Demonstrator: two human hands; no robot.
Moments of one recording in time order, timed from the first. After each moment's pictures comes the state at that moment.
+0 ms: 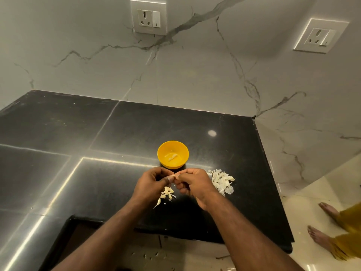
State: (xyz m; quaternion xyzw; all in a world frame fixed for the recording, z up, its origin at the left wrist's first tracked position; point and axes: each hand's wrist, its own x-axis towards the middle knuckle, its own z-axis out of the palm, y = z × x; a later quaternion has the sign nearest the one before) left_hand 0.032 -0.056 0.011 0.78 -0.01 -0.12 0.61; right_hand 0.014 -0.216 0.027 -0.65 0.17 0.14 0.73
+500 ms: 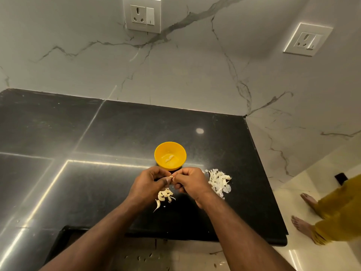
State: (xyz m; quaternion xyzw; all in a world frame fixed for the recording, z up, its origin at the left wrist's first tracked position) left_hand 0.053 -0.039 0.007 0.79 -0.07 -0.16 0.58; right_hand 0.024 -0.202 0.023 -0.74 0.18 0.10 0.64
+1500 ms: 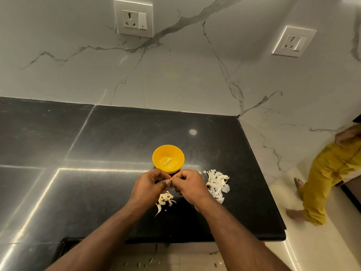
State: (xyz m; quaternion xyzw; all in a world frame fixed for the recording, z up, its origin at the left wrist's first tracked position) left_hand 0.062 -0.042 0.006 0.79 -0.07 -0.17 0.58; right_hand 0.023 -0.193 0.017 -0.81 0.18 0.05 0.56
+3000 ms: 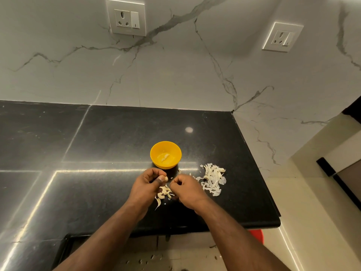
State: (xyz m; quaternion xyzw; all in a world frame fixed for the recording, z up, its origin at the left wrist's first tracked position) left_hand 0.040 -0.034 0.005 0.70 -0.01 -0.20 0.69; right_hand -0.004 -0.183 0.018 -0.85 0.18 0.10 0.49
